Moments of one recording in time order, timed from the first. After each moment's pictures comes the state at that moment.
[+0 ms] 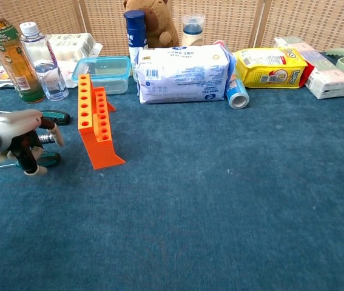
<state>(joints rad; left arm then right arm) -0.71 -1.66 -0.19 -1.79 0.39 1.43 0.82 0.00 -0.97 0.05 -1.73 -1.63 1.64 0.30</state>
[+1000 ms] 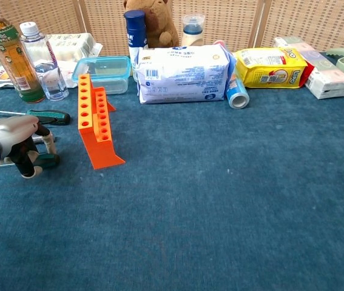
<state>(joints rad) -0.67 -1.73 -0.20 -1.70 0.43 1.44 0.85 0.00 -0.96 0.04 -1.74 -1.65 1.64 0.33</state>
